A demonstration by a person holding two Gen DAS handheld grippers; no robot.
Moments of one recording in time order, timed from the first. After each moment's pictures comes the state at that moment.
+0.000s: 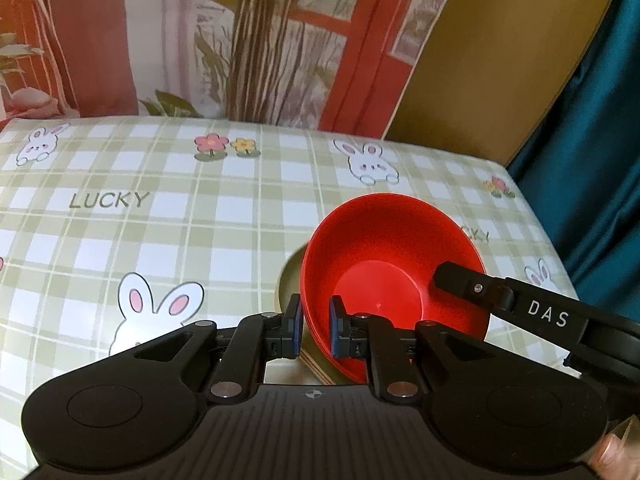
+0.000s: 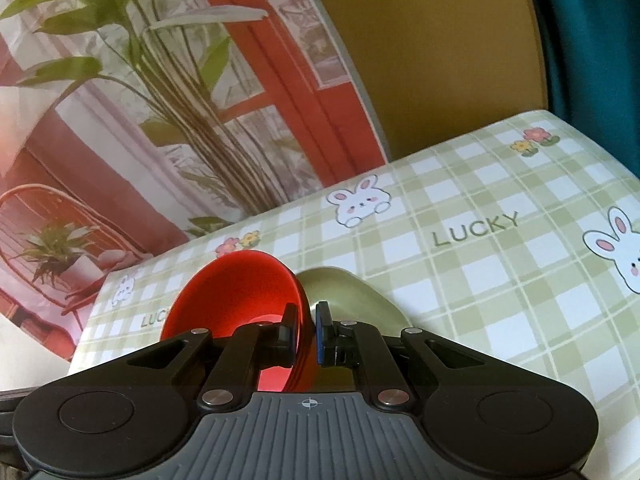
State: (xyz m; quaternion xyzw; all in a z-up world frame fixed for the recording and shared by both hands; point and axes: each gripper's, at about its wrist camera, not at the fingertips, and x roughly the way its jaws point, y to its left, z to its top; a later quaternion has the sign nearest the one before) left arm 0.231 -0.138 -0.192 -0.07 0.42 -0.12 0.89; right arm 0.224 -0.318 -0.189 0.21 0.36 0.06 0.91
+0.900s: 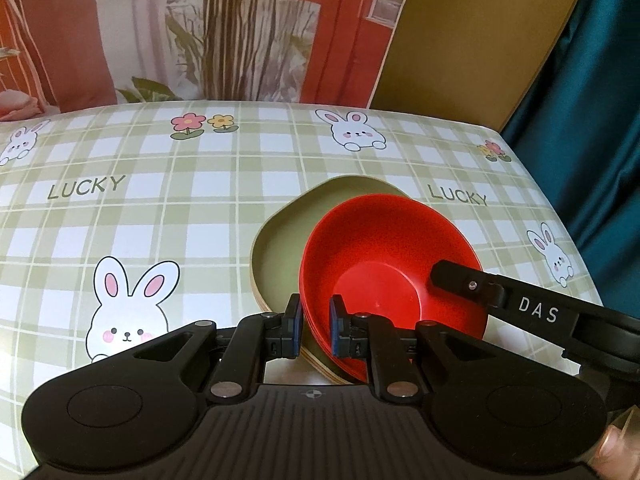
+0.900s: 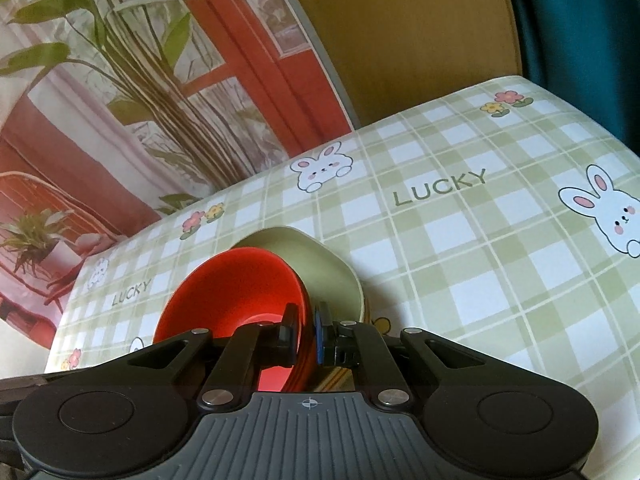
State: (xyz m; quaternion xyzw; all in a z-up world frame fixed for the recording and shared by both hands) left arm 0.232 -0.154 -0.211 -0.04 0.44 -0.14 0.89; right arm 0.214 -0.333 -0.217 0.21 0.38 0.04 0.90
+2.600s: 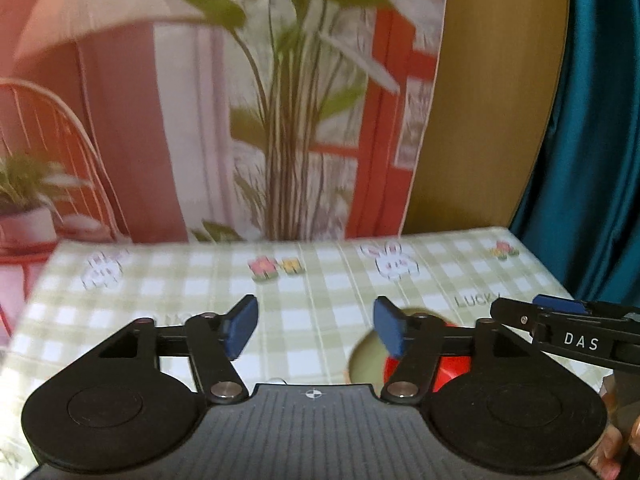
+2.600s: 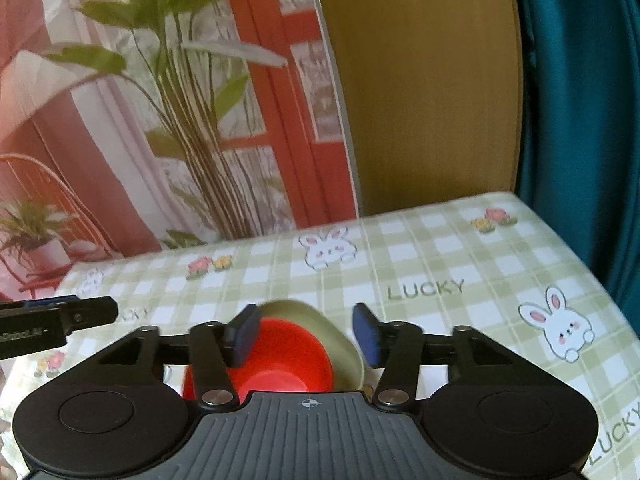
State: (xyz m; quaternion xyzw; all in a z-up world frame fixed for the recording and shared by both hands) left arm 0.188 -0.087 -0.118 0.00 0.27 -0.10 0.96; right arm 0.190 -0.304 -0.141 0.10 0.30 0.02 0.95
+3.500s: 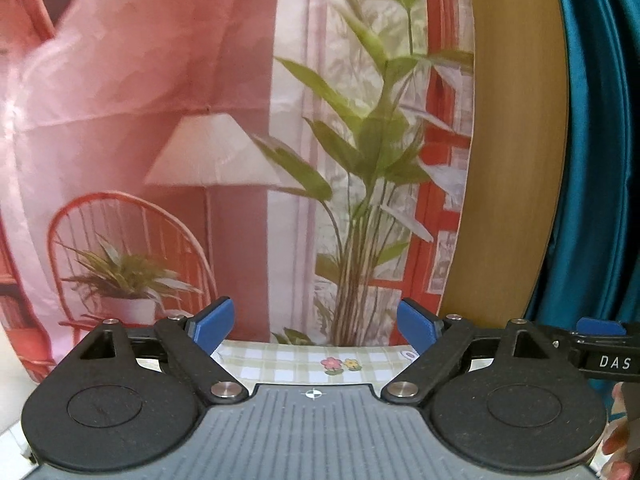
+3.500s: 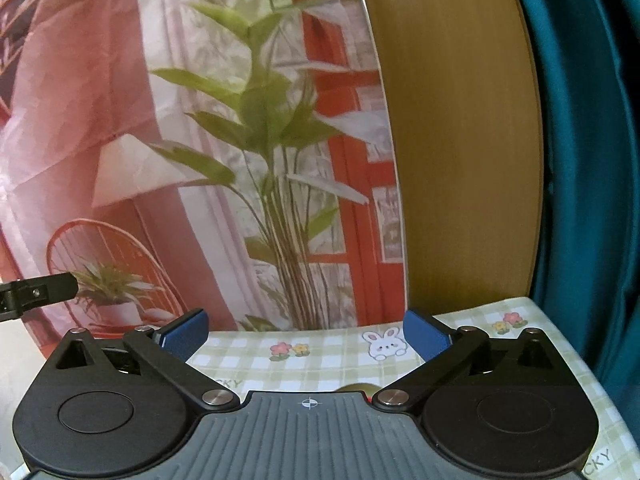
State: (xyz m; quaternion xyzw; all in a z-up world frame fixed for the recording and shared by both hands) left arm 0.050 -0.016 0.001 -0.02 0.12 -0.03 0.99; right arm 0.092 -0.243 -0.010 0.07 0.18 0.06 0.98
